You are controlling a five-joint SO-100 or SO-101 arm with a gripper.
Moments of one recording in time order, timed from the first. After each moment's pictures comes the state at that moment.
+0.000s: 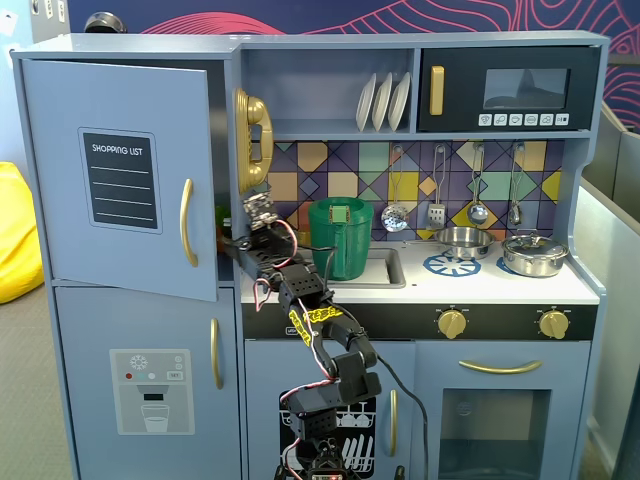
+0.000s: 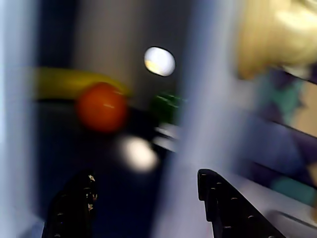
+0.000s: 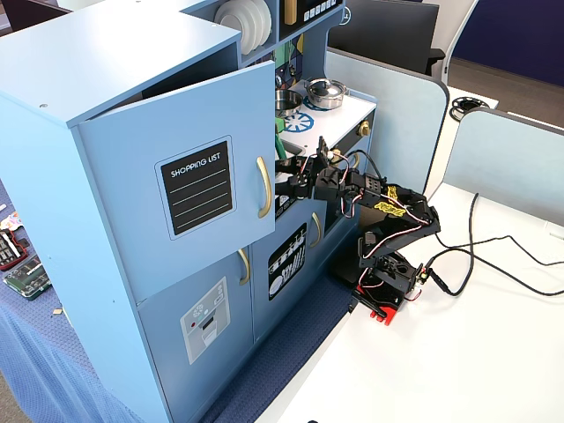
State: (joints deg) arm -32.3 144.5 122.9 13.0 -106.1
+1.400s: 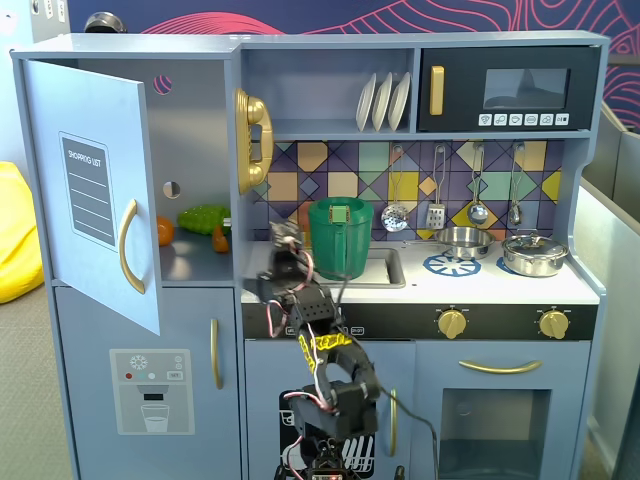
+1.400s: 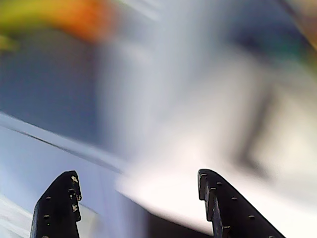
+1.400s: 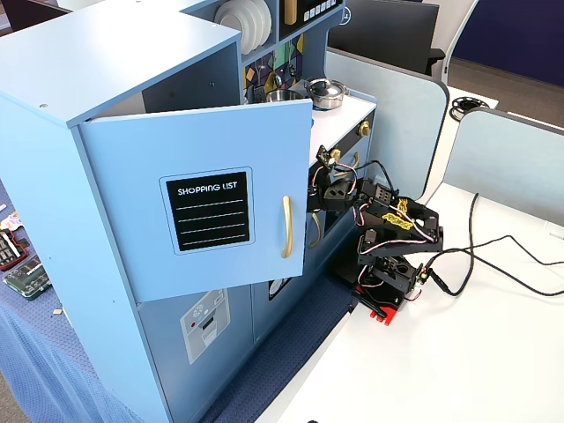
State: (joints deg) arm -18.2 161.9 140.8 32.4 -91.2
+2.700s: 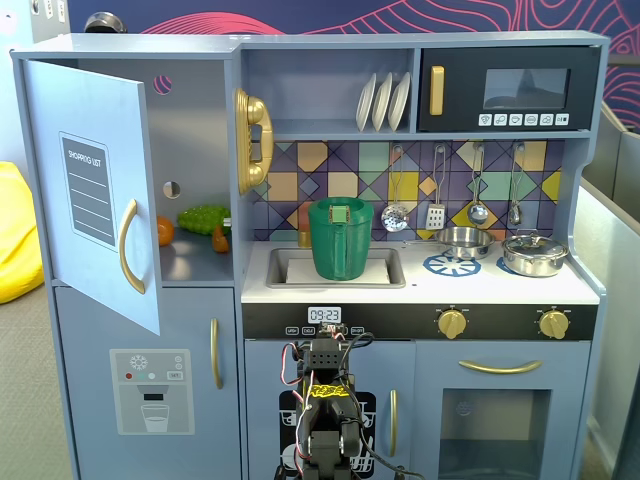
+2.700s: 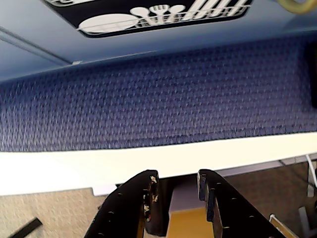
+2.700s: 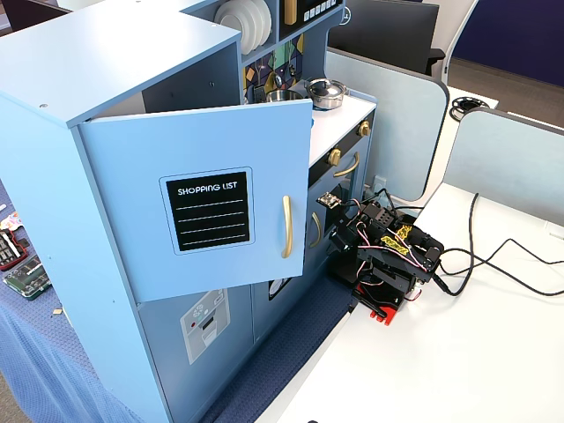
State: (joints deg) arm -1.1 182.4 170.9 77.4 -87.2
